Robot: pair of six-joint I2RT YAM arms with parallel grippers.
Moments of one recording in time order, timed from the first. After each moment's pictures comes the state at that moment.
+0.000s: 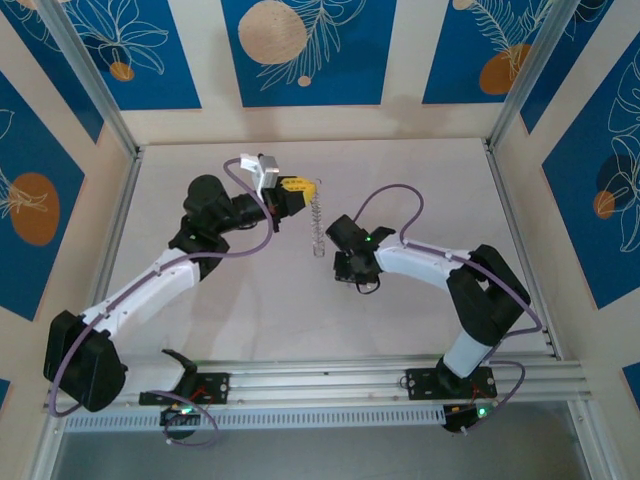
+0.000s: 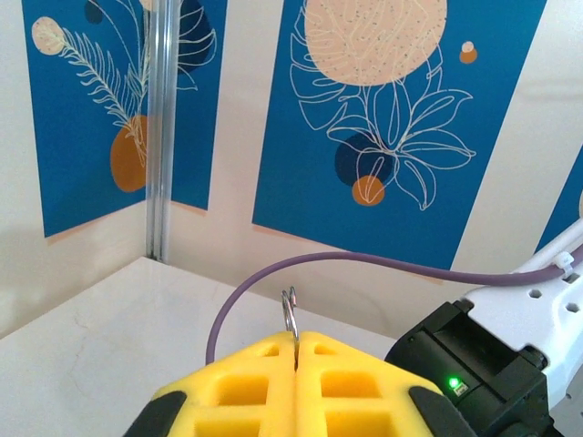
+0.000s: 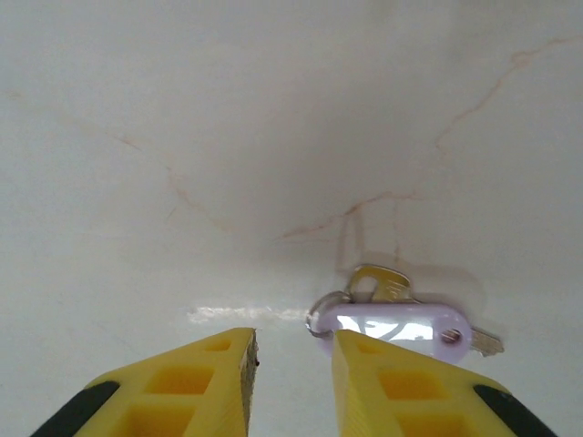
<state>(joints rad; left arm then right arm) -0.53 1.26 0.97 0.45 0.71 -0.25 0.74 1.66 1.04 -0.66 0.07 0.83</state>
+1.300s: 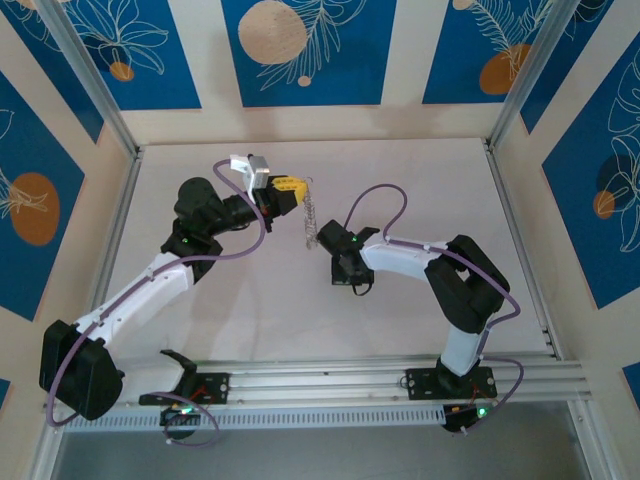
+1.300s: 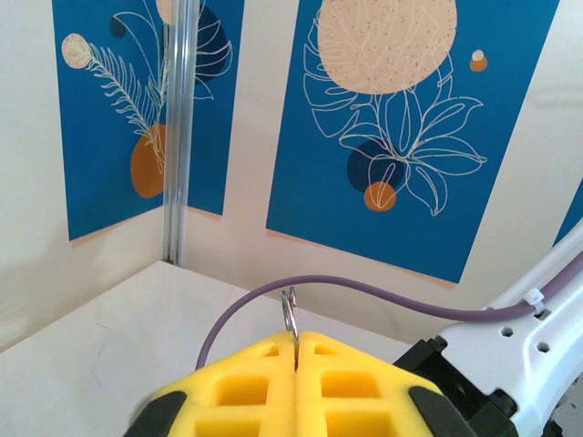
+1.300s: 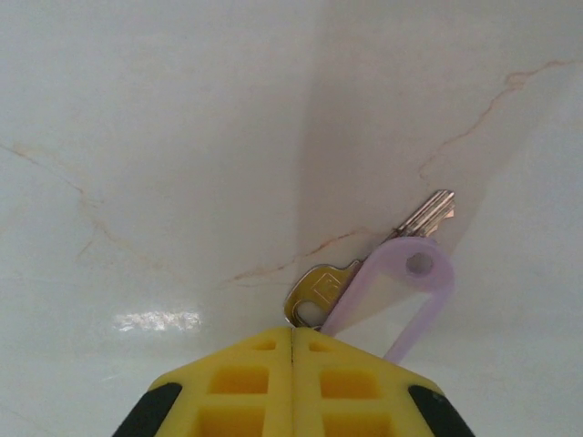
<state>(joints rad) -0.49 1.22 0.94 0.45 0.71 -0.26 0.77 1.78 1.09 -0.70 0.17 0.78</state>
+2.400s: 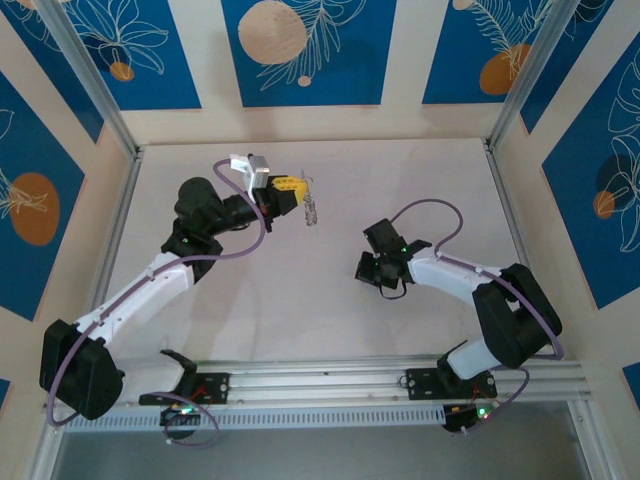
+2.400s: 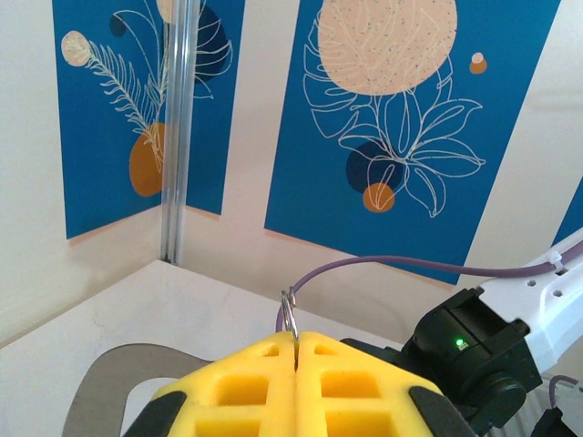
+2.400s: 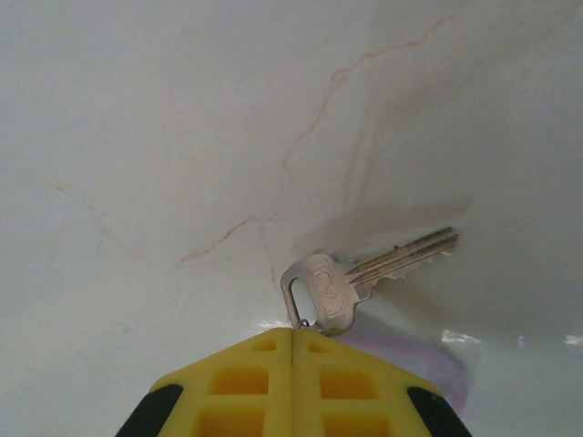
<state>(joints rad) -0.49 1.22 0.94 0.45 0.71 -0.27 0.55 1.48 0.76 -0.43 -0.09 0.82</state>
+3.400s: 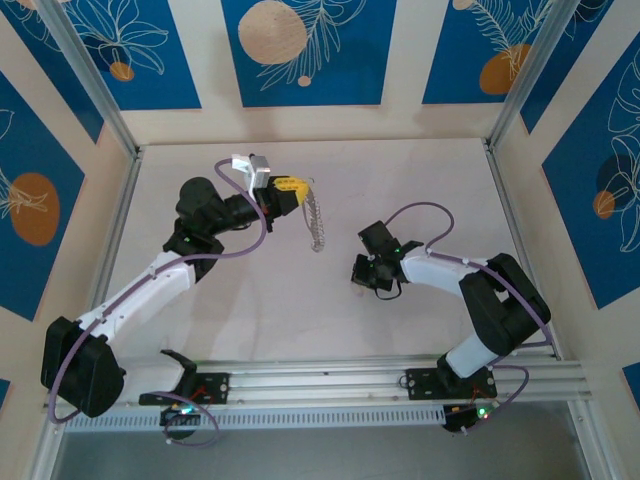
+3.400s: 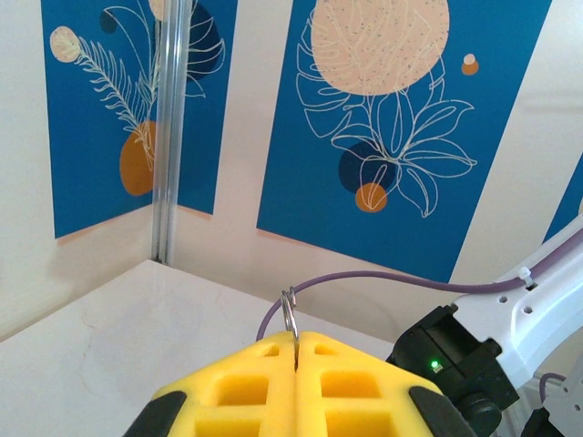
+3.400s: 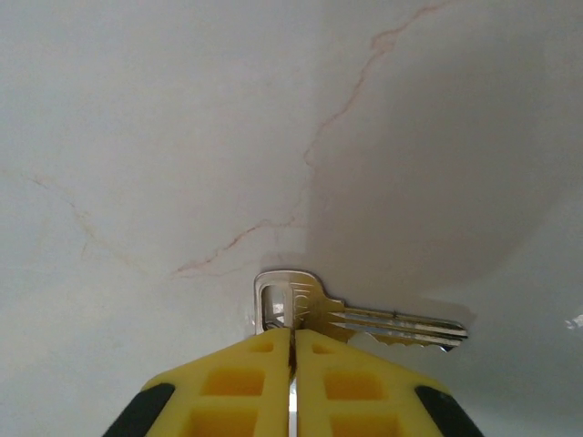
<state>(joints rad) -0.49 1.23 0.94 0.48 0.73 -0.28 0.57 1.56 0.77 -0.38 -0.12 0.83</state>
